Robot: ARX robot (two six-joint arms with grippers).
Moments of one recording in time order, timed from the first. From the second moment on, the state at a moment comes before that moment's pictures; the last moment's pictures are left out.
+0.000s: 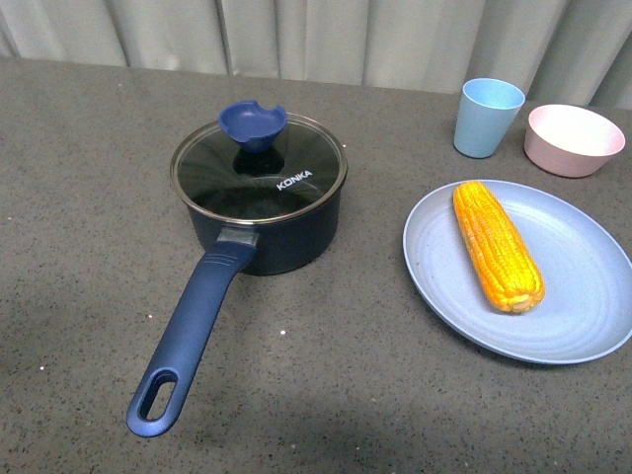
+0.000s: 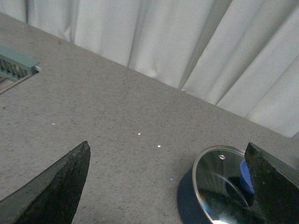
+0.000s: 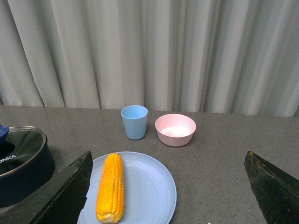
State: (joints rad) left arm -0.21 1.31 0.33 0.85 -0.36 -0.30; right arm 0.00 0.00 0.01 0.00 0.00 0.00
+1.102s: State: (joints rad) left arm -0.39 2.07 0.87 0.85 -0.07 -0.13; right arm 0.00 0.00 0.01 0.00 0.00 0.00
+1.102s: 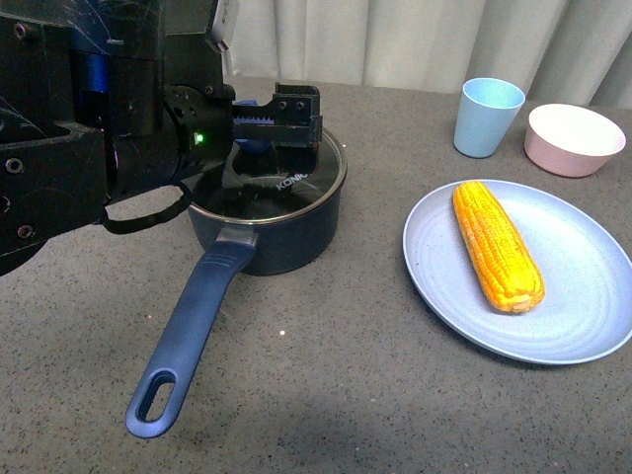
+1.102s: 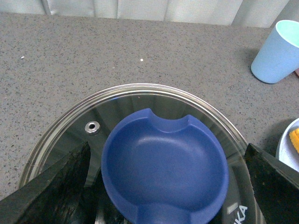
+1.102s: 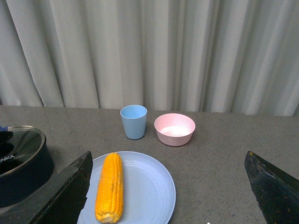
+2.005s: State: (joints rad) left arm -0.38 1.92 0.81 0.85 -0.05 -0.17; right arm 0.00 0.00 0.01 0.00 0.00 0.00
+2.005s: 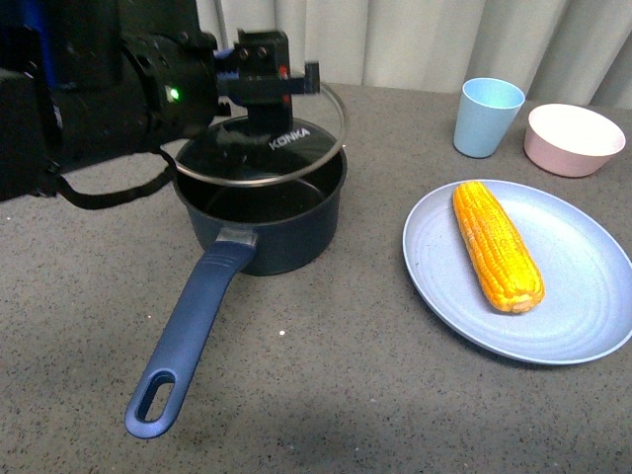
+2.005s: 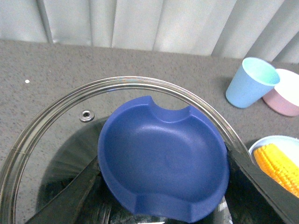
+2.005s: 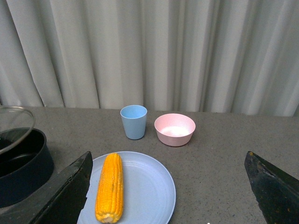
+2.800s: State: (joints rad) left arm 0.07 2.05 0.62 1.11 0.03 -0.26; right arm 0.00 0.00 0.01 0.00 0.00 0.00
